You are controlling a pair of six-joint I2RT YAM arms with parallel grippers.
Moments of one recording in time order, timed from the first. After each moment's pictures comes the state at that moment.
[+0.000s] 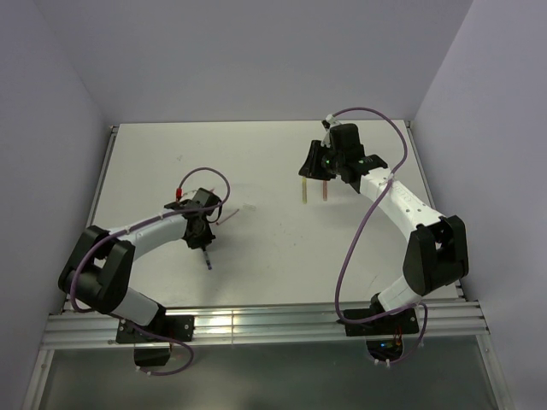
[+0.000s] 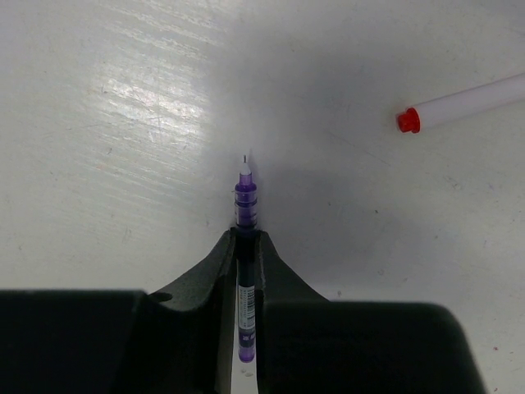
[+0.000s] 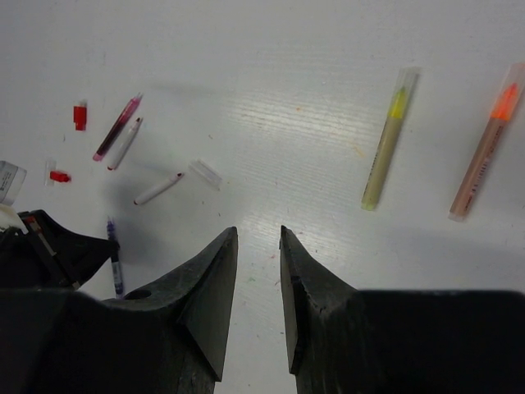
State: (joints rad) left arm -0.50 1.51 0.79 -0.56 -0.28 -0.83; right arm 0.33 1.54 1.24 -0.37 -0.23 0.44
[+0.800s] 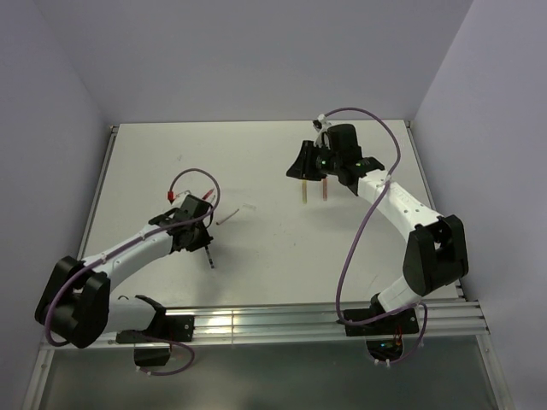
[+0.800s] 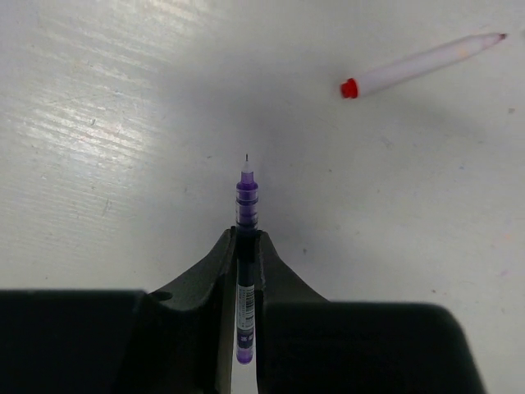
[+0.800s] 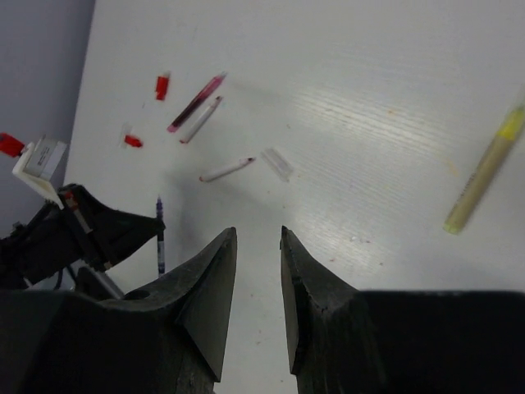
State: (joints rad) left arm -0.51 1.30 0.67 -0.48 -0.24 -0.87; right arm 0.35 1.54 1.22 -0.29 -0.39 0.46
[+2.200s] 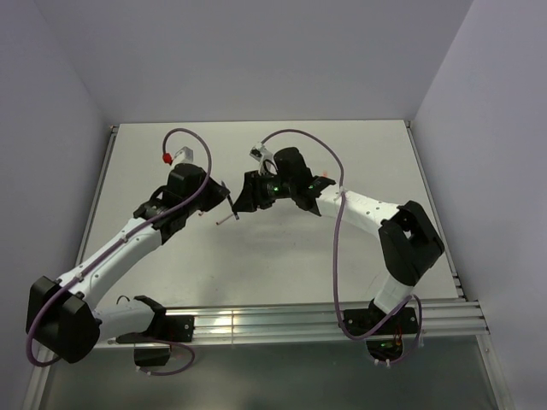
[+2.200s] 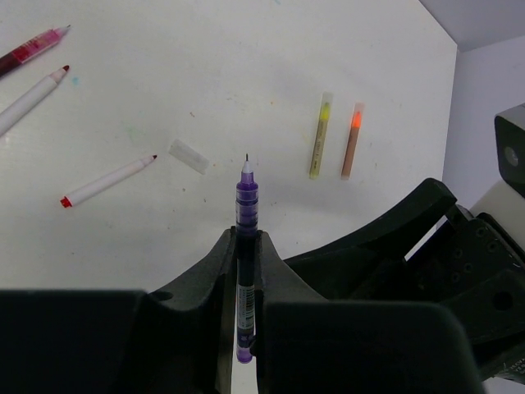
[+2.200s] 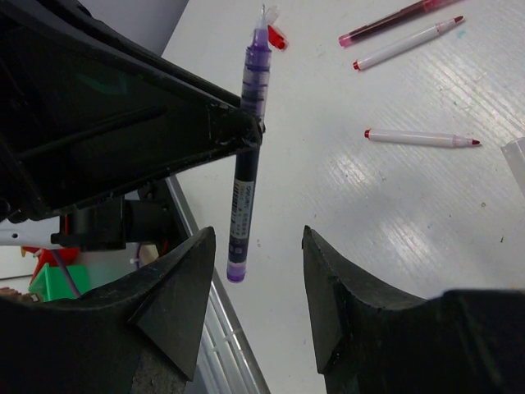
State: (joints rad) left arm -0.52 1.17 0.90 -0.27 -0.12 -0.94; right arm 0.69 1.68 1.17 0.00 -0.59 0.52
